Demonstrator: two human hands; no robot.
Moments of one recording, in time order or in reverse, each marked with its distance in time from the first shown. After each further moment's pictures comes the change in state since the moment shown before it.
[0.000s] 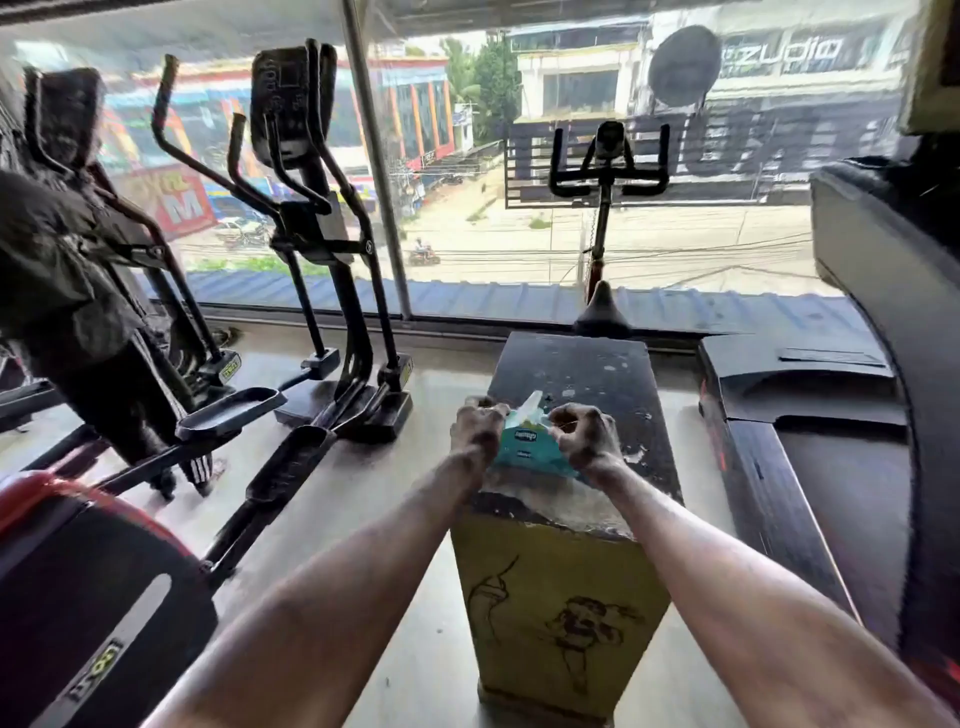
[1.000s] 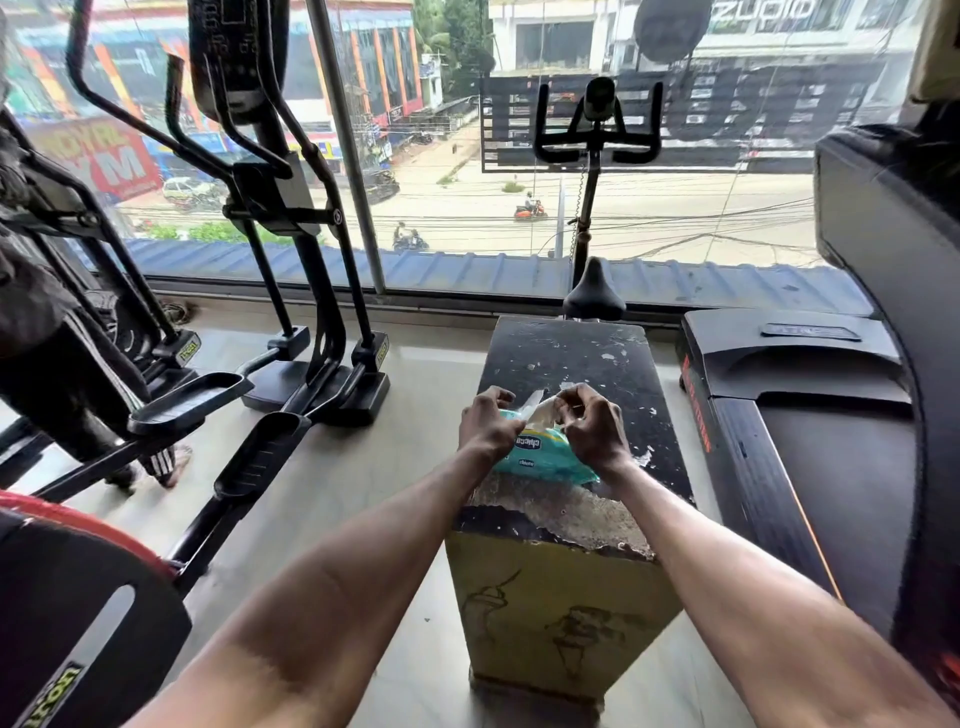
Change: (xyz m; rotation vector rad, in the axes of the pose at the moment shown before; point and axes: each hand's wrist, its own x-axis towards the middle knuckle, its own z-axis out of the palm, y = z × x) left_hand 0.079 -0.016 0.023 0.326 -0.154 0.231; right_hand 0.051 0.019 0.026 0.088 0.101 0.021
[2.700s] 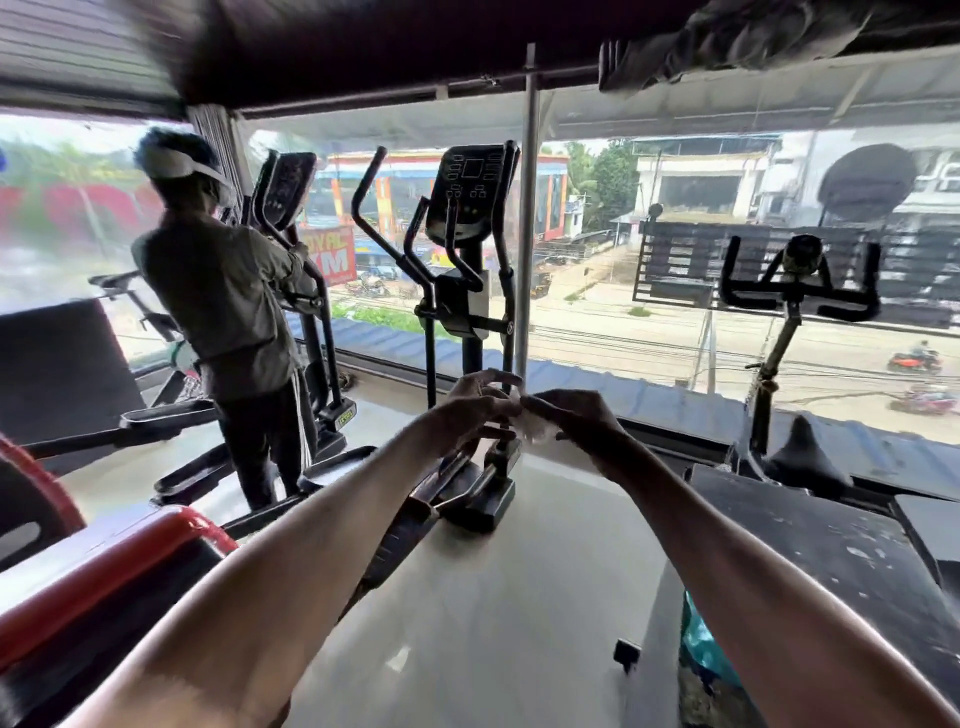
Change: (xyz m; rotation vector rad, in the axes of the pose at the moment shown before) left_hand 0.080 -0.094 -0.367 -0.529 -0.037 0.129; right_hand 0.078 -0.322 0.173 0.506 -0.557 -0.299
